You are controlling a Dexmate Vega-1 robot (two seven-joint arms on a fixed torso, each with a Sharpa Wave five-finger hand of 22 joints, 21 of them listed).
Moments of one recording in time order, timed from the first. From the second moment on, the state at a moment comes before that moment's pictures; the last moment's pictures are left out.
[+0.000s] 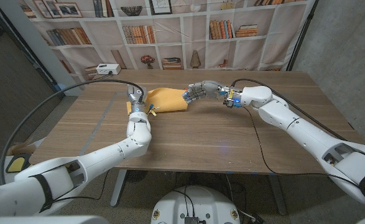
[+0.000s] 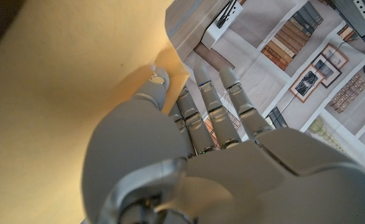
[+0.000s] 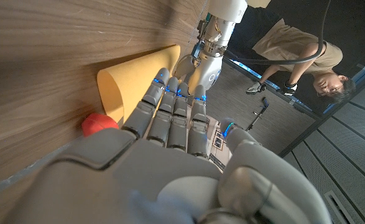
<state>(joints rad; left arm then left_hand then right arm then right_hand) 0.52 0.56 1.07 -1.32 1.01 1.04 0.28 1.08 0.13 0.46 -0.18 0.18 0.90 -0.07 0.59 0.19 0.86 -0.16 0.57 0.41 0.74 -0.07 0.46 0.28 0.32 0.07 0.89 0.23 -0.49 -0.53 -0.67 -1.29 0.46 0.21 0.73 0.23 0.13 0.49 0.06 0.25 0.63 0.13 0.19 0.20 0.59 0.18 0.21 0.22 0.52 0.09 0.26 0.25 0.54 0.06 0.36 0.19</state>
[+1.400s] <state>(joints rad) 0.40 0.60 1.31 -1.35 1.14 1.21 -0.12 1.10 0.05 0.52 -0.17 0.30 0.98 -0.06 0.57 0.19 0.95 -0.16 0.59 0.43 0.86 -0.11 0.41 0.24 0.32 0.05 0.96 0.21 -0.17 -0.14 -0.83 -0.53 0.25 0.55 0.74 0.20 0.13 0.47 0.01 0.18 0.54 0.12 0.19 0.20 0.41 0.16 0.20 0.22 0.18 0.00 0.18 0.20 0.25 -0.03 0.21 0.18</state>
